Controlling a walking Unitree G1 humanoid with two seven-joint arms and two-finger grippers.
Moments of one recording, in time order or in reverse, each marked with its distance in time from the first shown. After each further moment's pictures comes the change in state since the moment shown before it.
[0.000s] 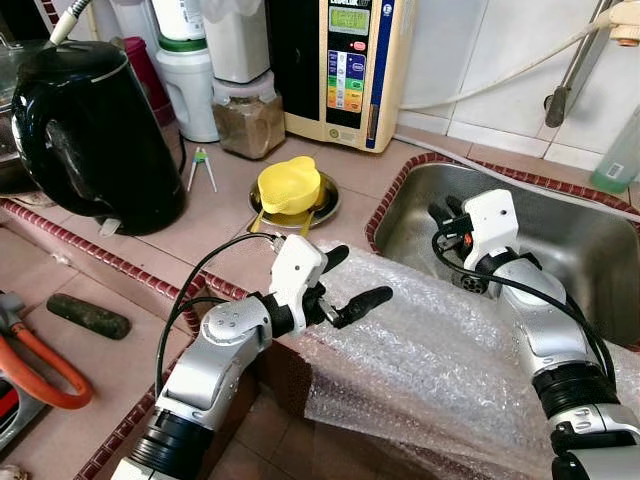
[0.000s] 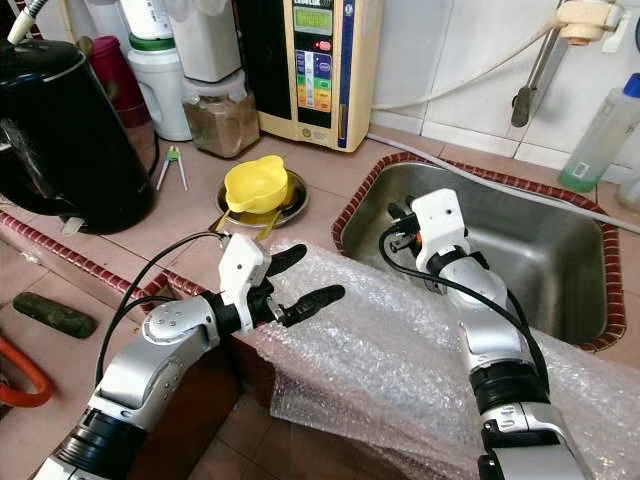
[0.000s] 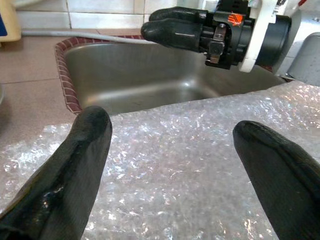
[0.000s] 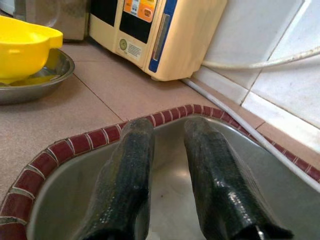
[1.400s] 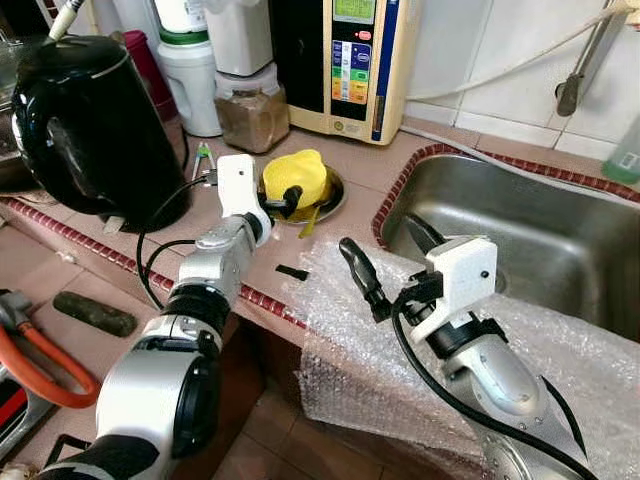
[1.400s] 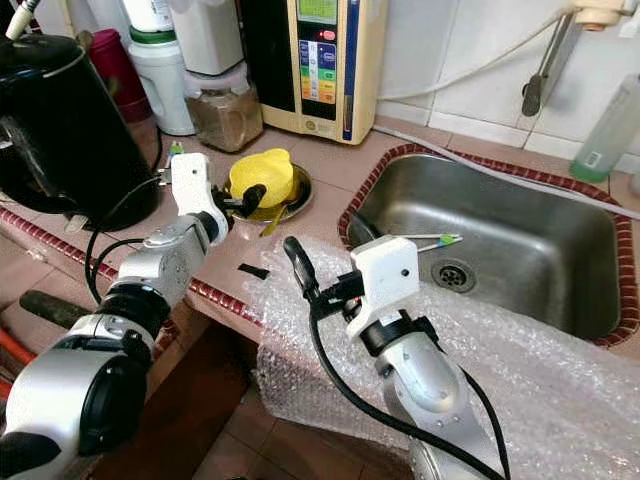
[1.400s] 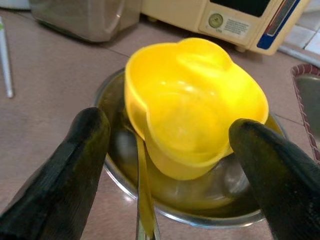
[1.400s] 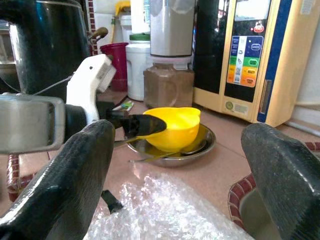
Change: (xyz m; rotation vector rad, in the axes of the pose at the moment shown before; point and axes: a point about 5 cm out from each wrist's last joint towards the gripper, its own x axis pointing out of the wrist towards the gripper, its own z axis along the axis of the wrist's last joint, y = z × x) left arm 0.018 0.122 0.038 -0.277 0.033 0.778; right arm -0.088 0.110 0.081 0.276 -0.196 0.148
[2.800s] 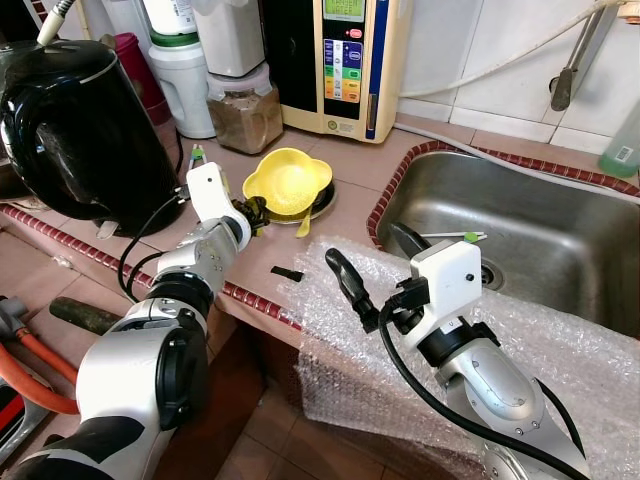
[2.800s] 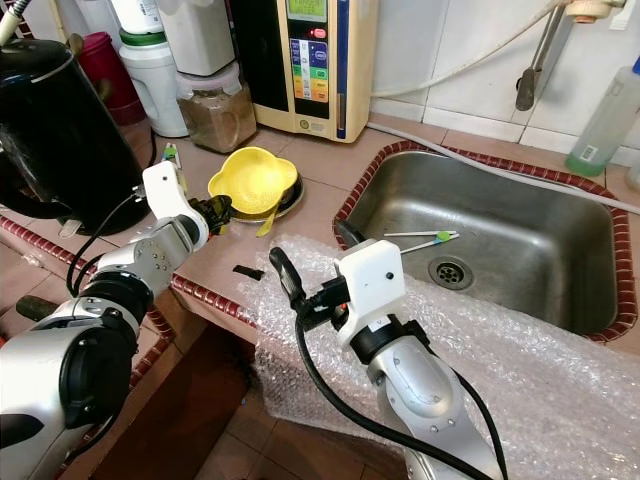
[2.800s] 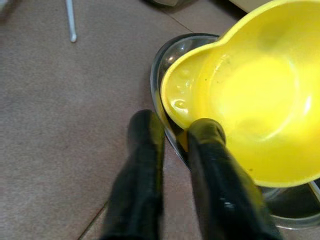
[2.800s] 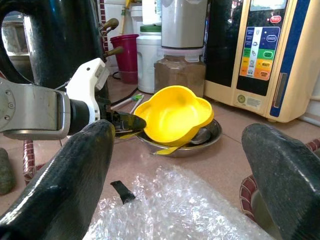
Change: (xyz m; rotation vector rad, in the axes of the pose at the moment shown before) left arm -0.005 0.035 -0.007 -0.222 0.083 0.150; right arm 0.000 0.010 0.000 -0.004 0.036 0.047
